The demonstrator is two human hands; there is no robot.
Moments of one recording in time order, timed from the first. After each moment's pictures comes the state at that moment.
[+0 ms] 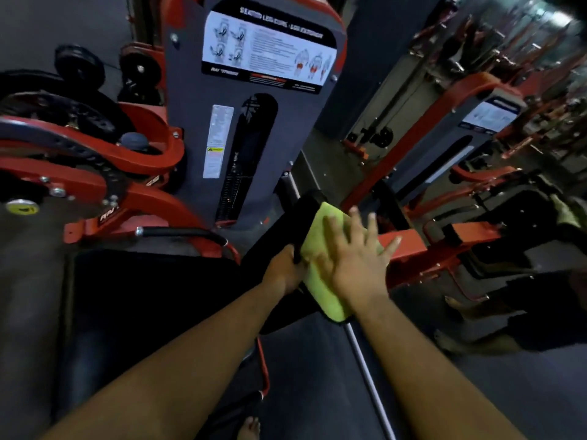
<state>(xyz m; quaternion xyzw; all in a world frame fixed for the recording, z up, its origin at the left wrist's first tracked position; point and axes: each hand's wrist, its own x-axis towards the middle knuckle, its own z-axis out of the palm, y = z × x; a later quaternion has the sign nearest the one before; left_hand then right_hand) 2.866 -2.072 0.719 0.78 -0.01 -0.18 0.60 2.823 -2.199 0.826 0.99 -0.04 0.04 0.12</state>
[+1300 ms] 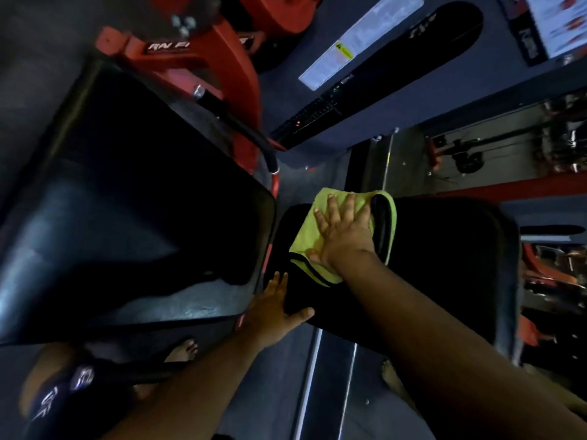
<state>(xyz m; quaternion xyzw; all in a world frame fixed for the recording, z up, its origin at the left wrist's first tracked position) 2.783 -2.085 0.448 0.73 0.11 -0.28 0.62 2.967 -2.109 0.589 0.78 0.25 -0.24 0.52</state>
